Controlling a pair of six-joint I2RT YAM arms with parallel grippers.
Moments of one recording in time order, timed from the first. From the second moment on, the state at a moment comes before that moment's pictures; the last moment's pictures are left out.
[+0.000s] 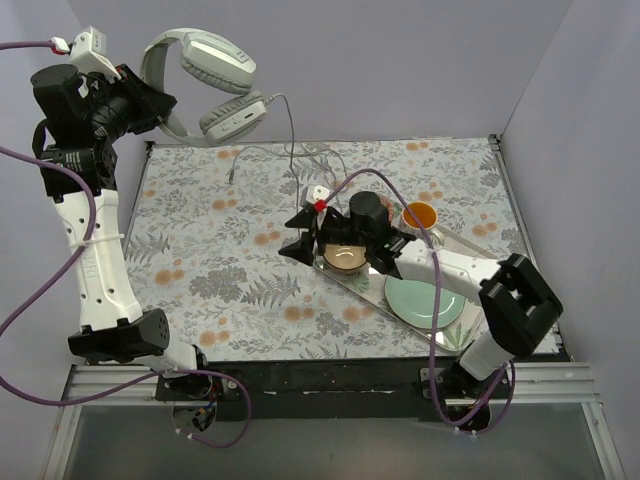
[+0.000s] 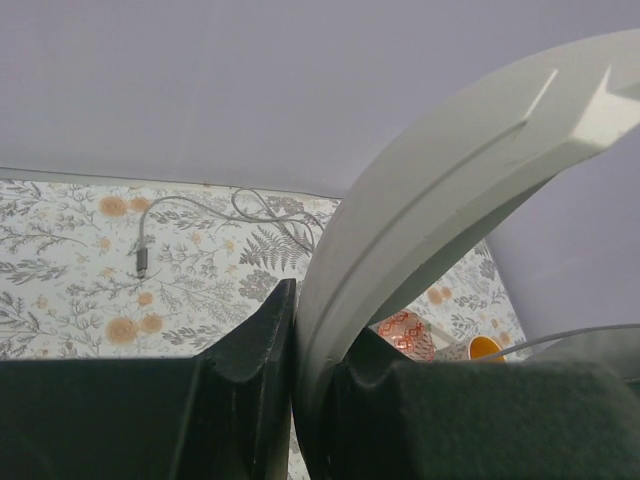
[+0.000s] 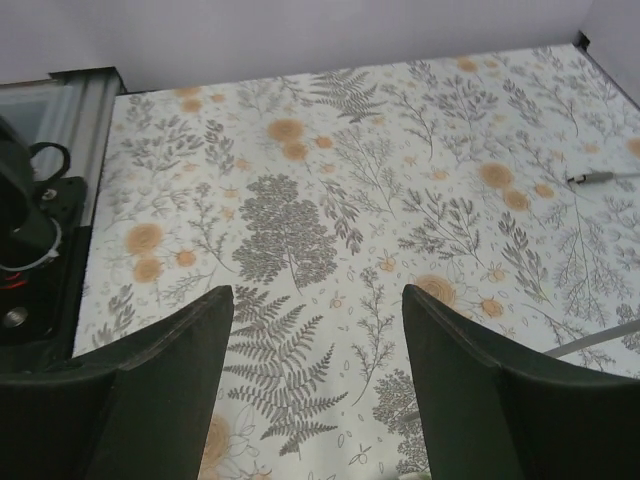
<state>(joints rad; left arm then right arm) 0.19 1.48 2.10 -0.76 0.51 -0.39 0.82 1.63 1.04 0.45 -0.58 -0.06</state>
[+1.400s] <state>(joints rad) 0.19 1.53 1.78 -0.53 0.18 -0.23 0.75 1.51 1.17 -0.13 0.06 -0.07</state>
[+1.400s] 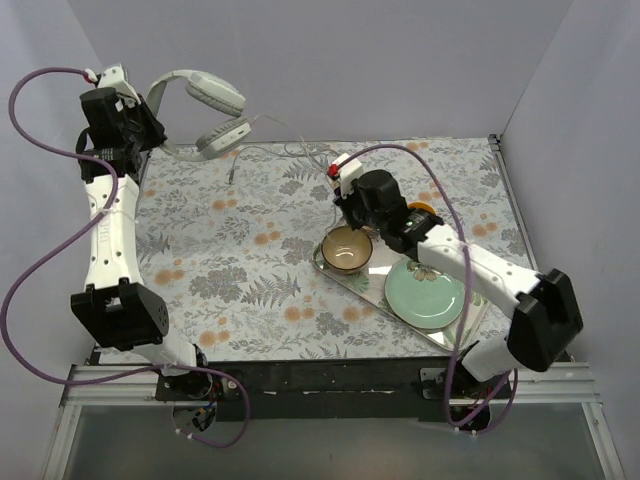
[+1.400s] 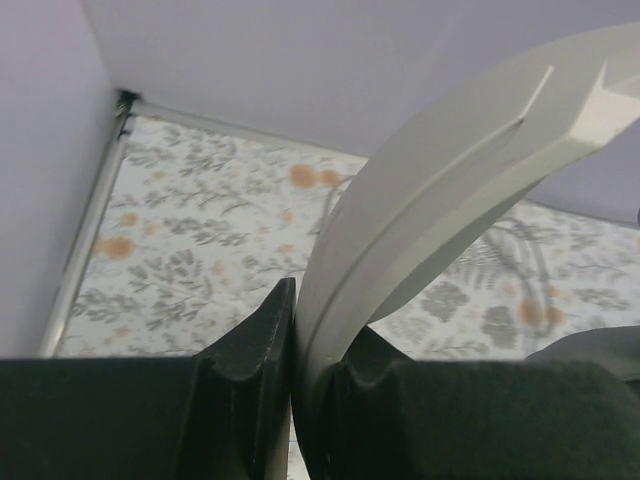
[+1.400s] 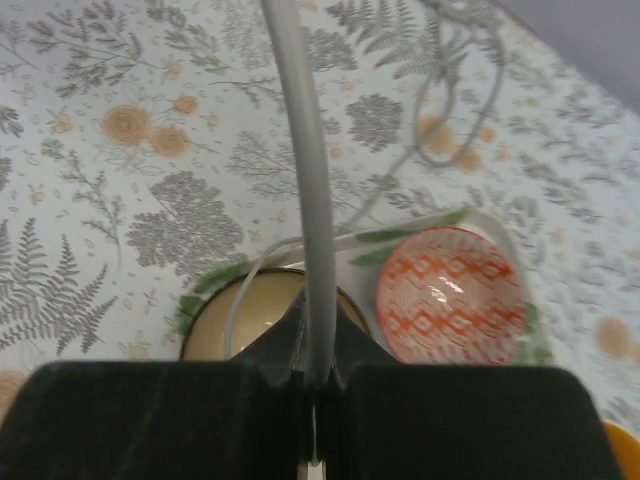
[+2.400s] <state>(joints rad) -0.39 1.53 1.41 -0.46 -0.20 0.38 0.81 1.71 2.05 -0.58 -0.07 -0.67</state>
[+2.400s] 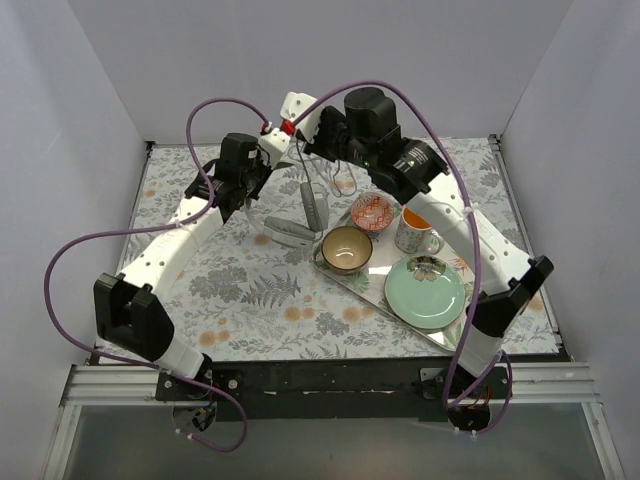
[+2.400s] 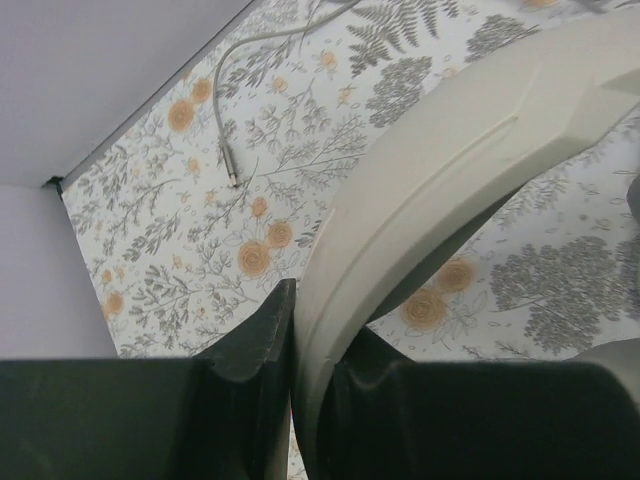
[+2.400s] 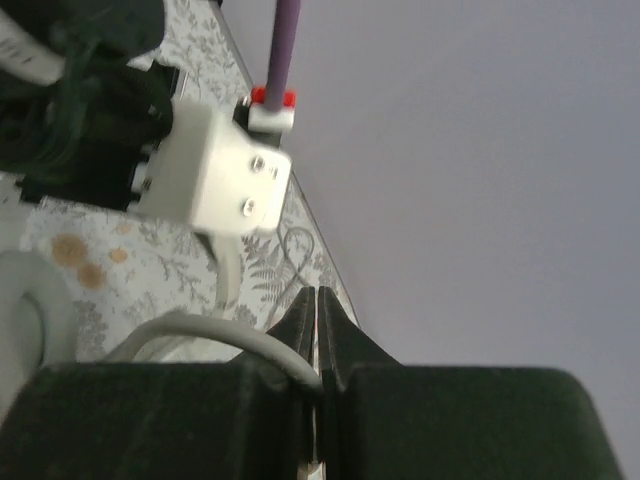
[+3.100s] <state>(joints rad) -0.46 1.35 1.52 -0.64 0.40 0.22 0.61 1.93 2.17 -0.50 -0.20 -0.42</state>
